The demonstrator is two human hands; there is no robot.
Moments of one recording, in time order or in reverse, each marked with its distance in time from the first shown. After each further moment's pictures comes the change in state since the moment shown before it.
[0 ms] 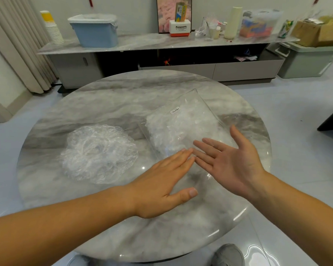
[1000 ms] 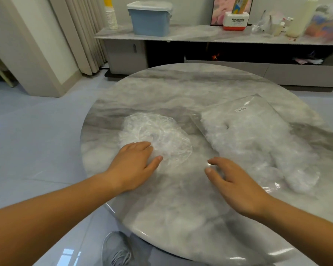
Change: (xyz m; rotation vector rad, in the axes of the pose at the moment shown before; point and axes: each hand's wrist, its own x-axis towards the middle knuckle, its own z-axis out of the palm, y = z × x) left_hand -0.112 -0.153 -0.003 0.181 0.342 -0.553; right_hand 0.021 0.100 0.066 -1.693 -0.125 -0.247
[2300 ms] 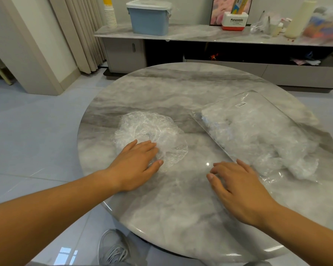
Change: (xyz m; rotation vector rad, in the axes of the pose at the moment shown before) left_hand -0.002 0.008 0.002 0.014 -0.148 0.076; right_hand -0.010 0.023 0.000 -0.398 0.084 -0.201
